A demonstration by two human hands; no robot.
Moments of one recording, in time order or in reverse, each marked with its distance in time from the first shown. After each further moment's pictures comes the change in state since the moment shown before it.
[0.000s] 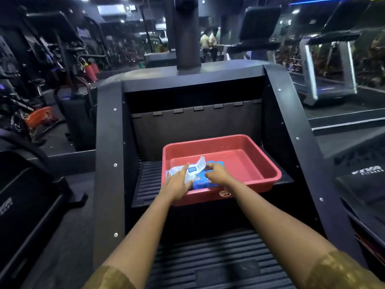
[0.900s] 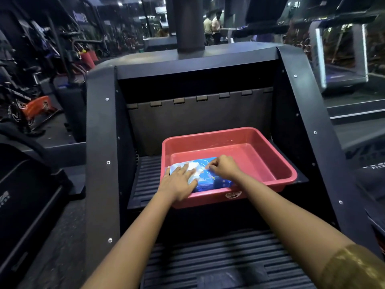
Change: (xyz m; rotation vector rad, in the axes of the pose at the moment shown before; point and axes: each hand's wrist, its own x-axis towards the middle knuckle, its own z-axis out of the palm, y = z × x) left_hand 0.020 -0.006 0.003 0.321 -0.116 0.054; right_hand 0.038 0.013 -0.006 -0.216 0.028 -0.034
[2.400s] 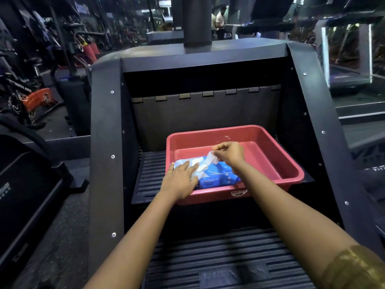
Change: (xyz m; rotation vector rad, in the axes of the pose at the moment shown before) left_hand -0.009 -0.004 -0.001 -0.028 0.095 -0.002; right_hand 0.012 -0.013 -0.004 0.608 0.276 0.094
